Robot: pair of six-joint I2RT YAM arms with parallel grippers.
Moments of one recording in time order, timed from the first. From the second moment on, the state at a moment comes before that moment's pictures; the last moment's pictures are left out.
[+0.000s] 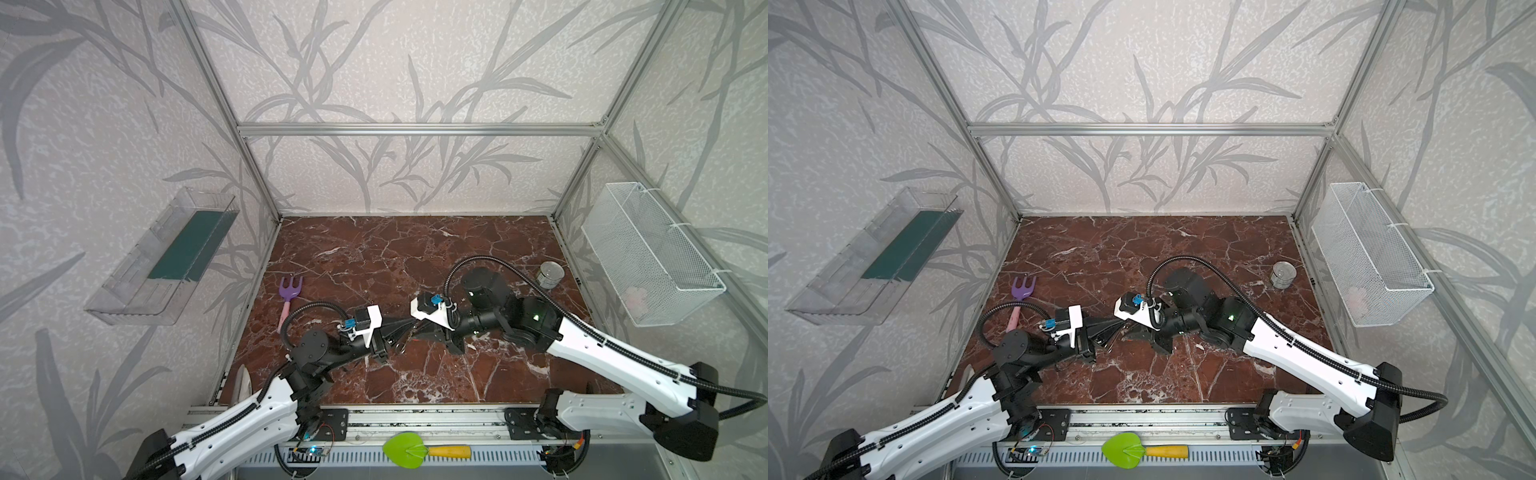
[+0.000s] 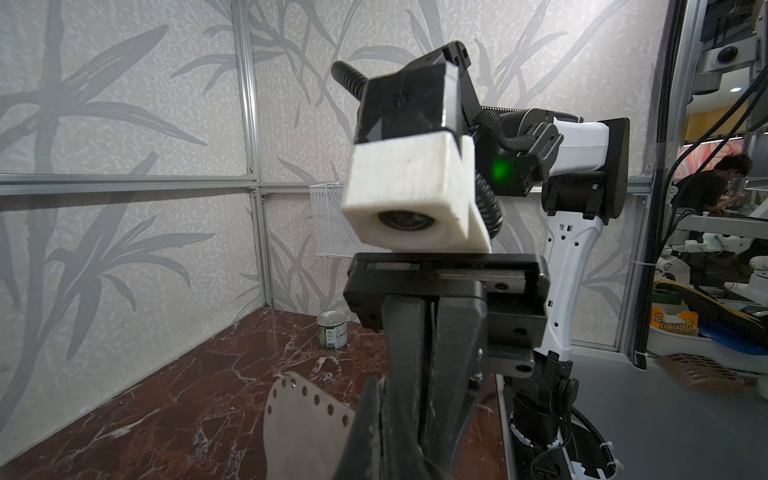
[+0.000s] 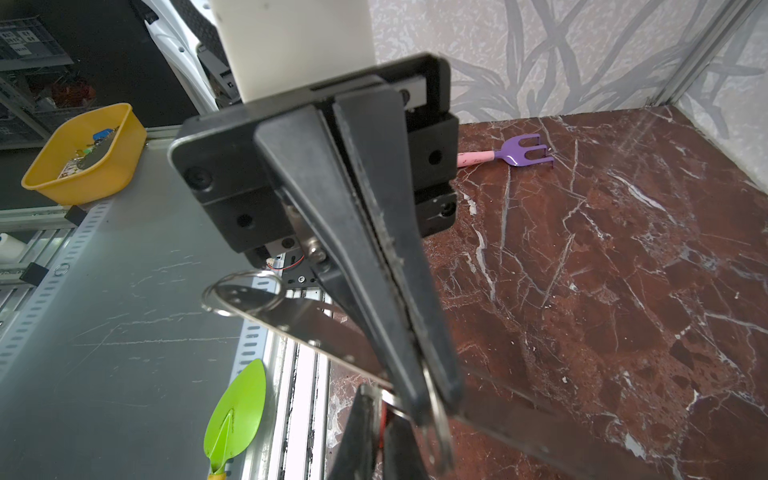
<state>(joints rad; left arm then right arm) -0.84 0.67 0.34 0.63 0.39 -0.11 0.98 1.19 1.14 -0.55 -0.54 -0.26</state>
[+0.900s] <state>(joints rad) -0.84 0.62 0.30 0.67 0.41 -0.13 0.96 1.01 1.06 -0.42 -0.39 -0.24</state>
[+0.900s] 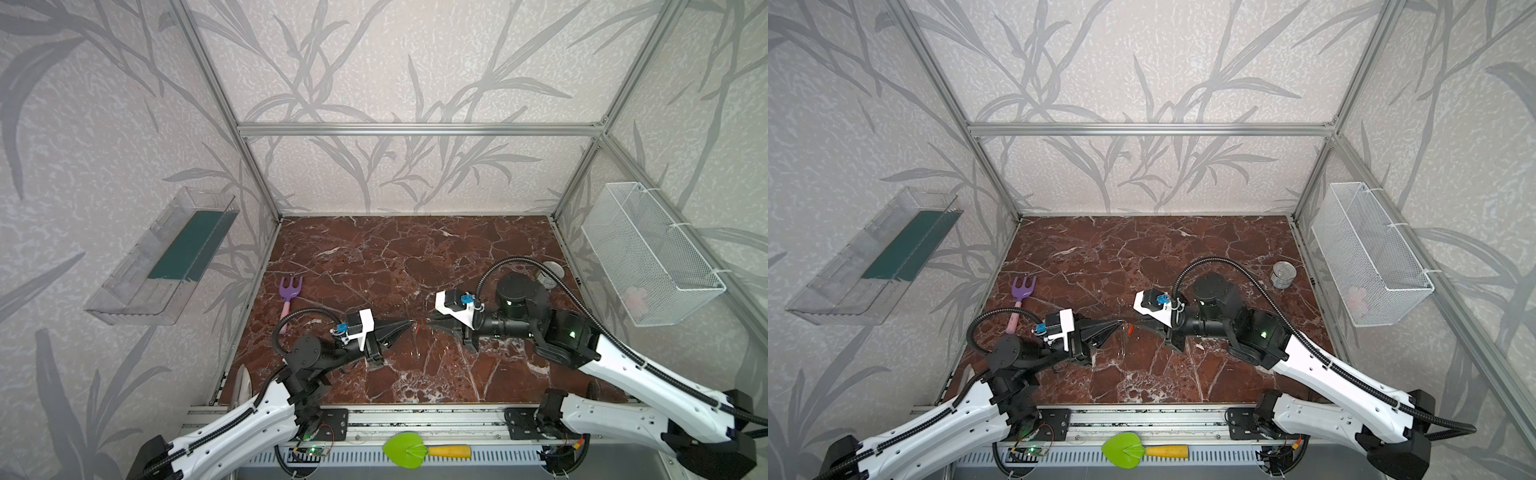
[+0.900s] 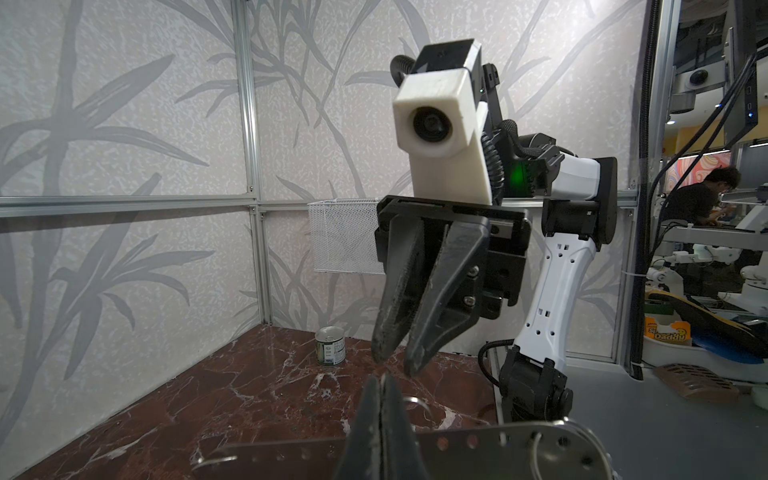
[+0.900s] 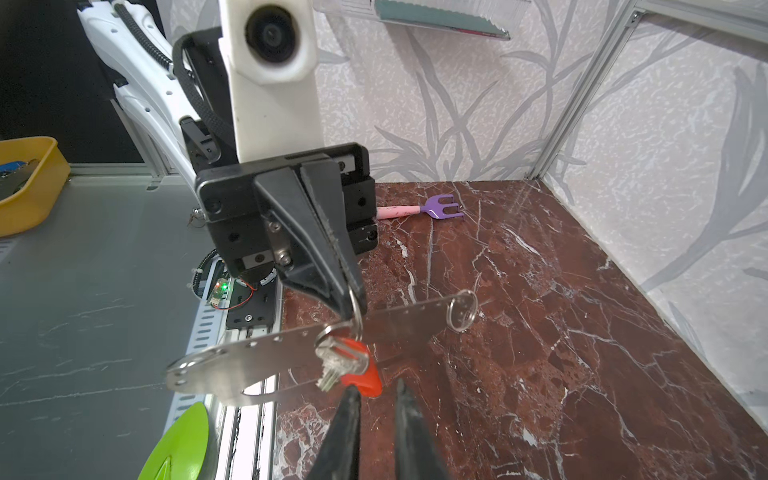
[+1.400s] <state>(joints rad) -0.84 0.63 0.30 0.67 0.43 -0.13 0.96 1.07 1.06 -0.36 -0.45 -0.22</state>
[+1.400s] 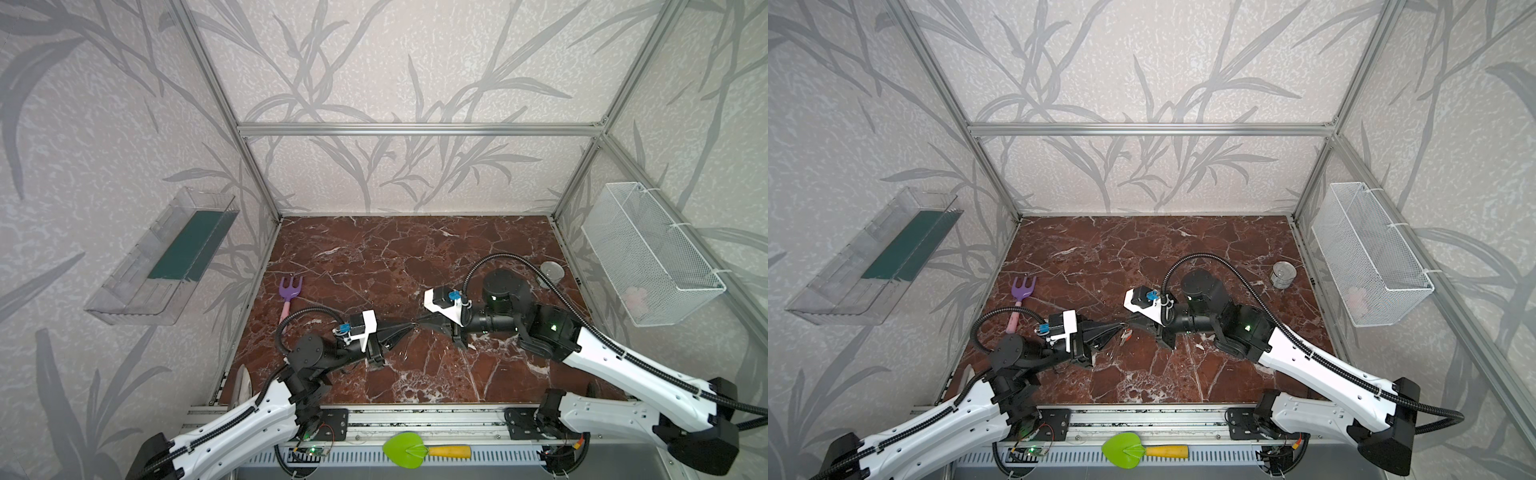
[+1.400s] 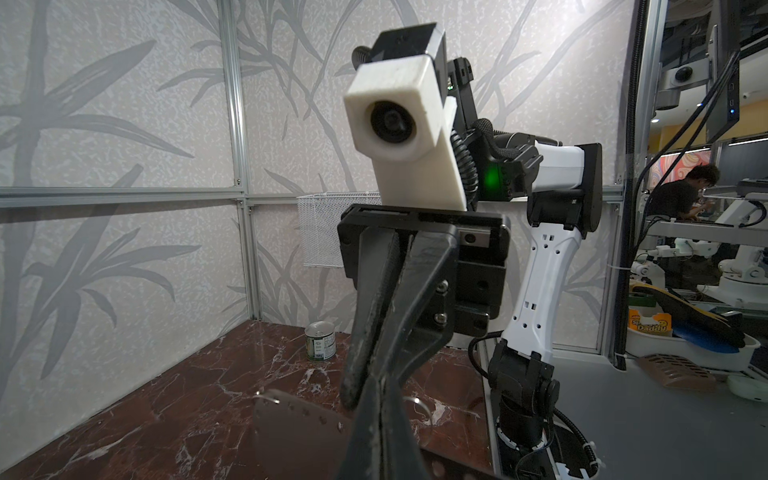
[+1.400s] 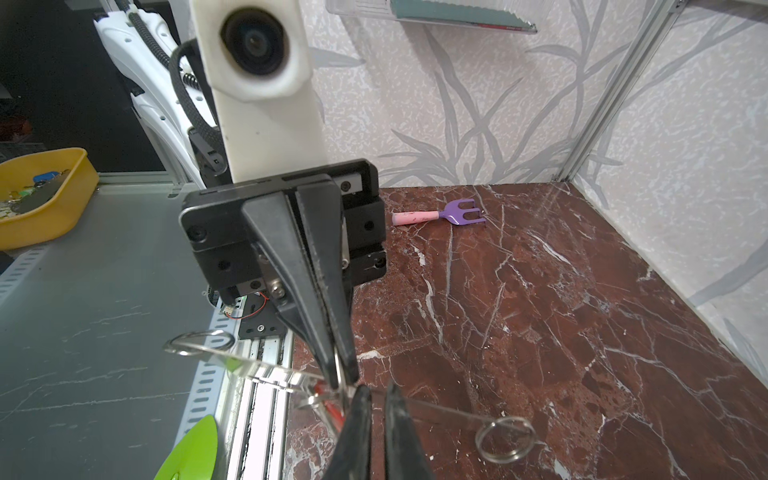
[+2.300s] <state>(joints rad) -0.84 0.62 0.30 0.67 0.41 -0.13 0.96 1.07 1.05 -0.37 -0.52 -0.22</state>
